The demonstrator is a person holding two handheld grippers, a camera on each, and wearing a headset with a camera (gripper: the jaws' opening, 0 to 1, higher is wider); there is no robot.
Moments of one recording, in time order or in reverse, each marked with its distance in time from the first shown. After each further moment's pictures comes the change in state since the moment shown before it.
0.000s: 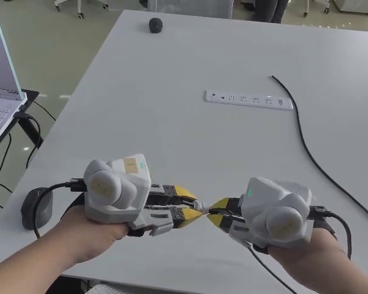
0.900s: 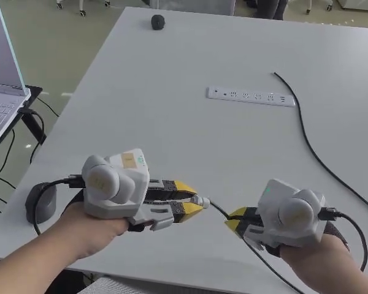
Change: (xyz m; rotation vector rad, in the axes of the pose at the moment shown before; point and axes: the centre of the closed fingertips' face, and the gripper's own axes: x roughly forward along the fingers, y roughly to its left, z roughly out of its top) left arm -0.005 -0.004 0.001 -0.014 -0.022 0.011; right arm -0.001 -0.003 -0.058 0.266 0.086 -0.026
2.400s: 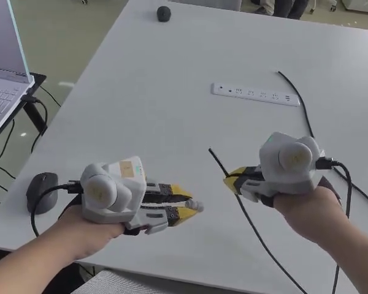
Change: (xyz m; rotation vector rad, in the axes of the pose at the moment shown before) left arm -0.009 0.010 -0.032 0.024 -0.011 0.006; right arm 0.015 -0.053 0.071 0.042 -0.040 -0.052
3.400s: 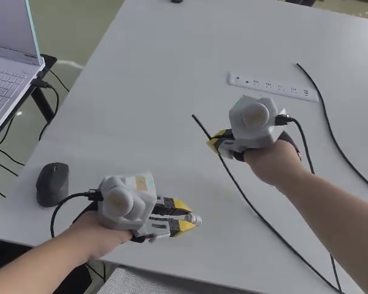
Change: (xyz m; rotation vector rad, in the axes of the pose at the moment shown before) left arm 0.013 0.024 -0.095 -0.080 0.083 -0.074; right arm 0.120 -0.017 0.044 -0.093 0.074 0.013
